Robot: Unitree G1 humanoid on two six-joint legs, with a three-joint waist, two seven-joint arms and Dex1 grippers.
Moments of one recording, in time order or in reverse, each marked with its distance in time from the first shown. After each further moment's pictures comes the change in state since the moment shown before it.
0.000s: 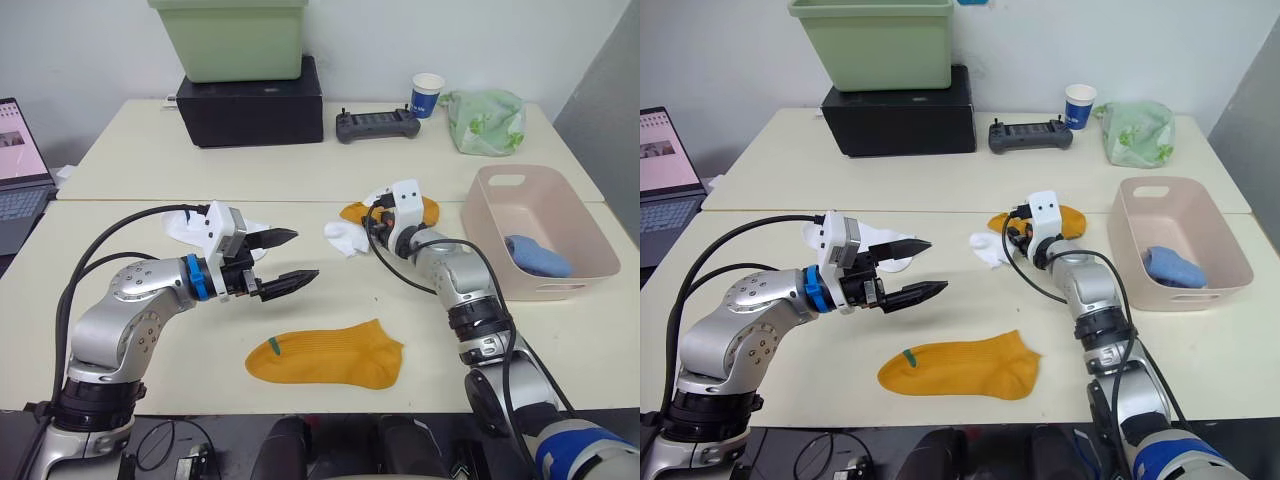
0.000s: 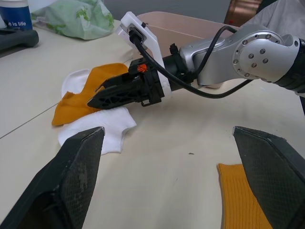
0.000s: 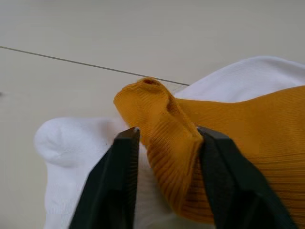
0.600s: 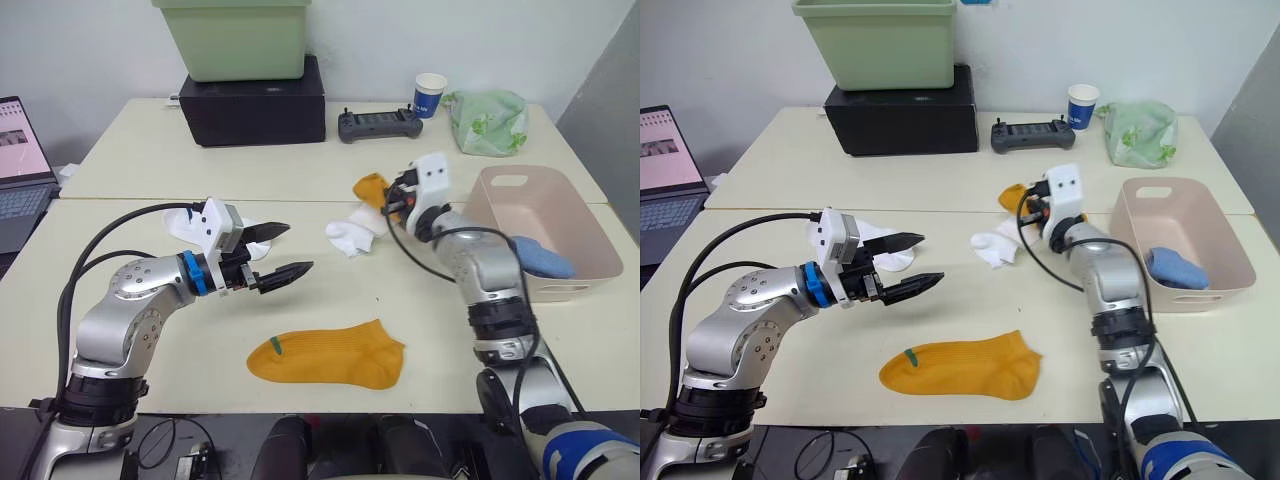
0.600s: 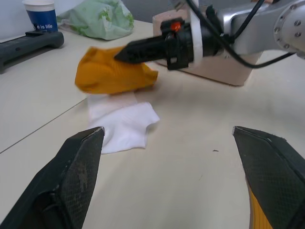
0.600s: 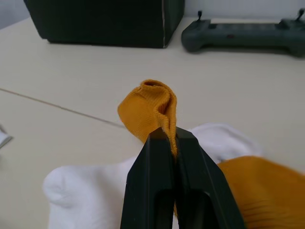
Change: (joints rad) left arm -0.013 -0.012 -0.003 0.060 0.057 -0.070 0.021; right arm 0.022 -0.102 -0.082 -0.285 0.015 0.082 0.011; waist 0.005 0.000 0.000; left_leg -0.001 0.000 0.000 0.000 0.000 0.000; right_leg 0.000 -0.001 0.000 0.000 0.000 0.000
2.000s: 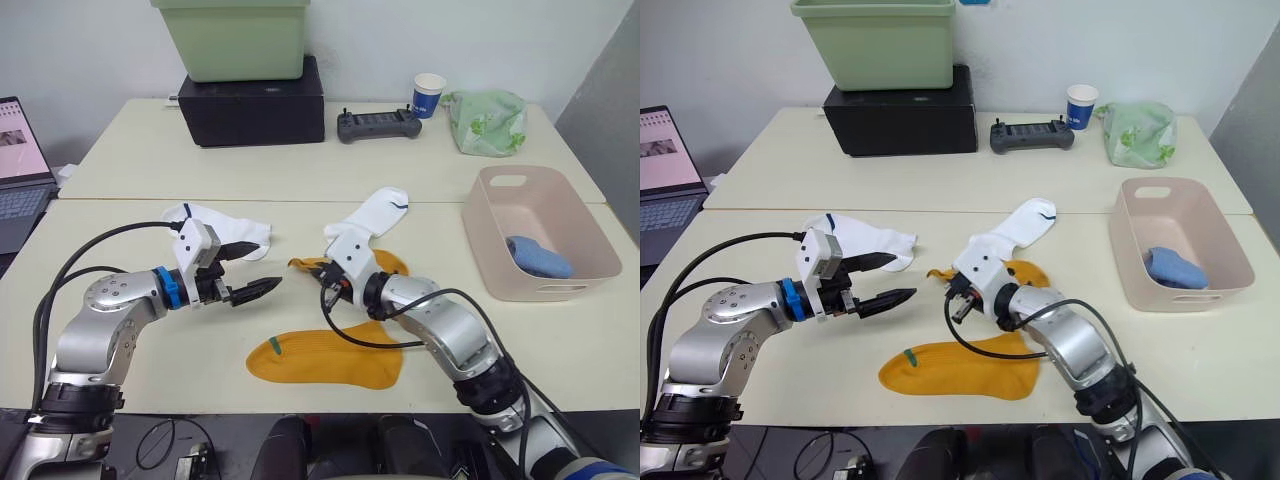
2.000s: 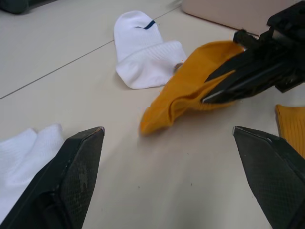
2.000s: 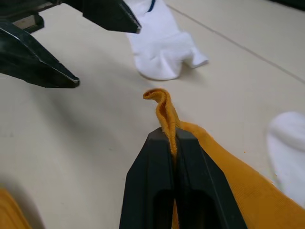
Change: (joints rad) left arm 0.091 0.084 0.031 0.152 0.080 -0.090 -0.076; right arm 0.247 0.041 0.487 -0.334 -0.050 0.082 0.171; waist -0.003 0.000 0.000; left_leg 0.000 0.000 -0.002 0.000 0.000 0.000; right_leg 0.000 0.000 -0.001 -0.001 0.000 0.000
